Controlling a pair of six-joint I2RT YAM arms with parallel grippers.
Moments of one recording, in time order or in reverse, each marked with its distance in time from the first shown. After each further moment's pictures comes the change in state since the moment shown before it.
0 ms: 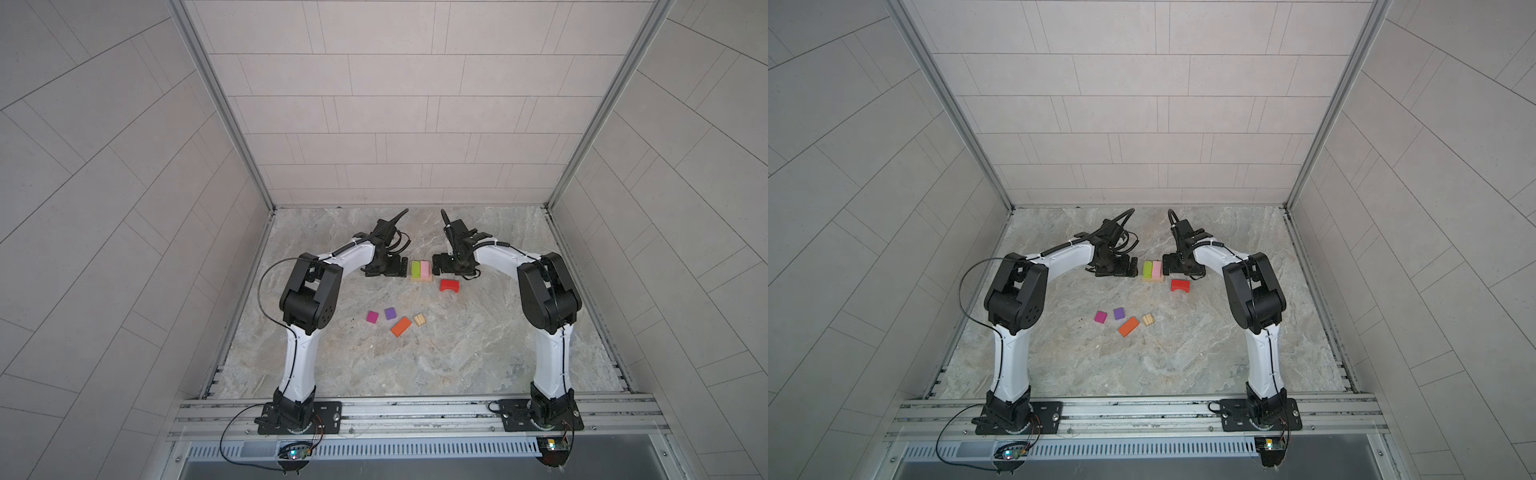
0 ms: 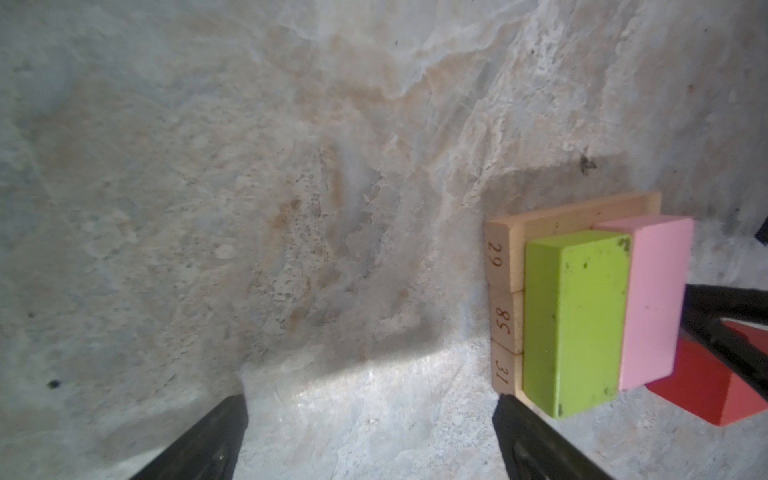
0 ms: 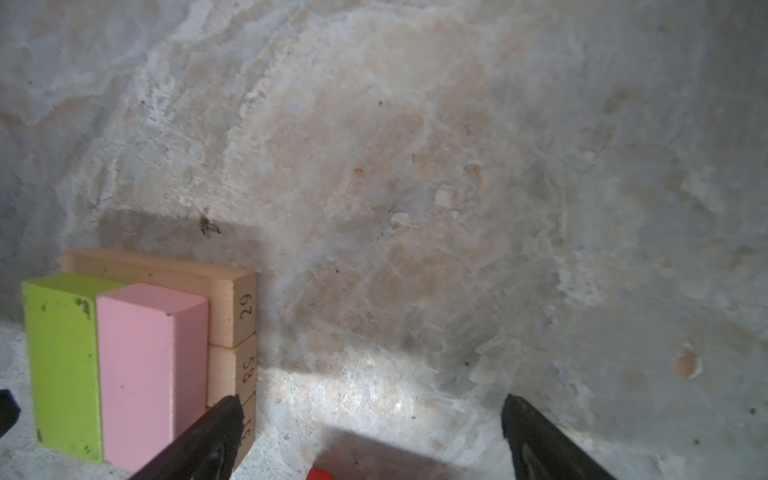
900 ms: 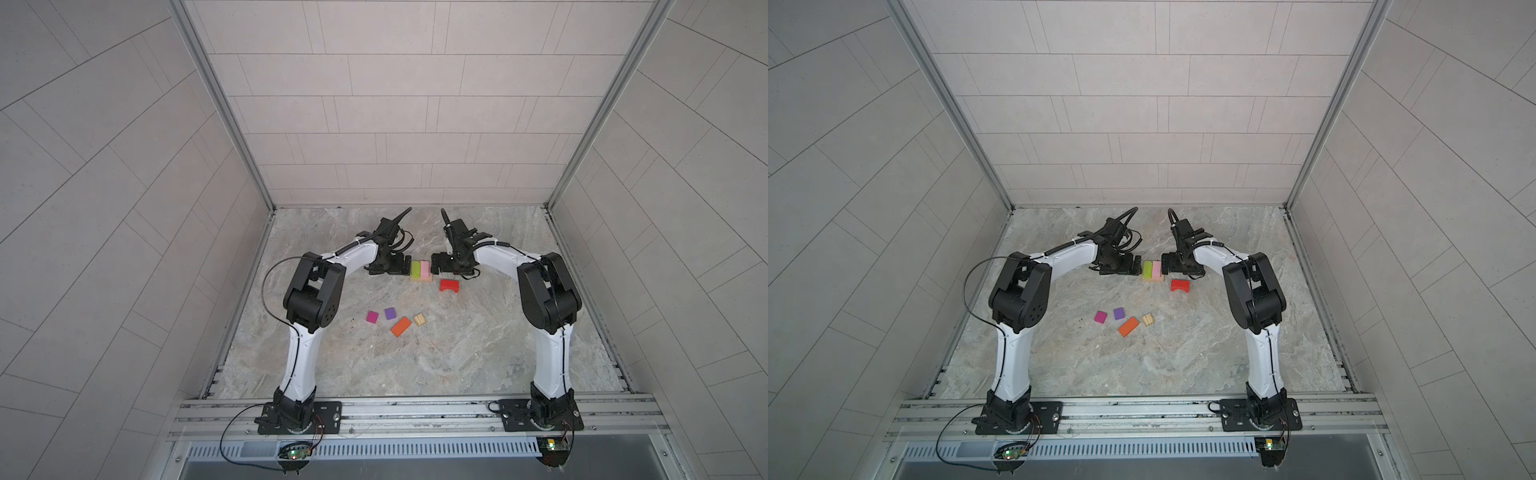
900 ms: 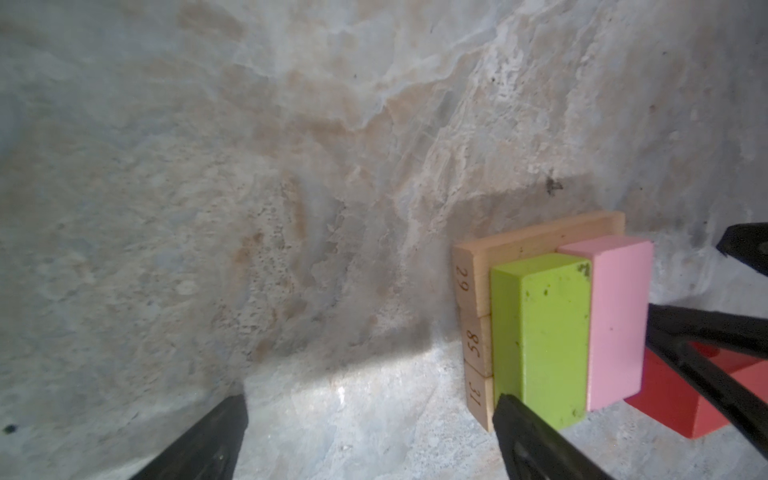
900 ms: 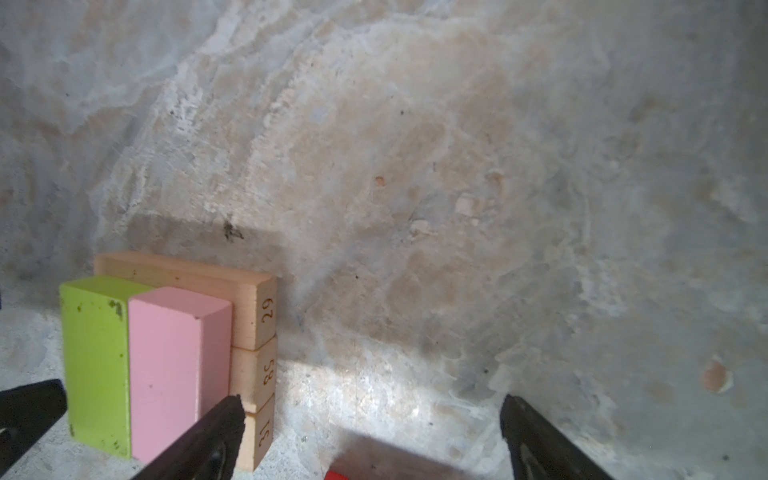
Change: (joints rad) left arm -0.018 0.029 0.043 0.007 0.012 -0.002; right arm 0.000 0.000 0.000 0.016 -0.024 0.006
